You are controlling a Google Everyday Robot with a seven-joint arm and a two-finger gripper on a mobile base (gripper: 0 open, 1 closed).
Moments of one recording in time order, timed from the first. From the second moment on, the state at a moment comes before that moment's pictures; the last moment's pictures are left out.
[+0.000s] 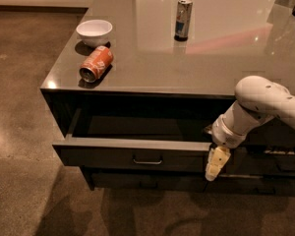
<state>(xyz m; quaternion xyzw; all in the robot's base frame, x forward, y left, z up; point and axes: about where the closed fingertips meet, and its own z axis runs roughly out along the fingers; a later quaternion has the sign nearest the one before) 0.506 -0.210 0.636 -0.61 0.77 0.16 0.11</state>
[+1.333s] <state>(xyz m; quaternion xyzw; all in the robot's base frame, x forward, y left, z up) 0.525 -0.209 0.683 -0.62 0.75 0.17 0.14</state>
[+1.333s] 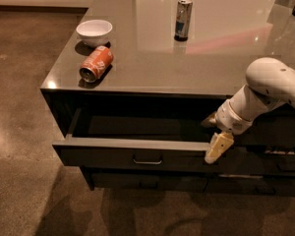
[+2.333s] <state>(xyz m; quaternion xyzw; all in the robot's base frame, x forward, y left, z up) 0.539 -0.220 0.717 -0.58 0.77 0.18 0.16</state>
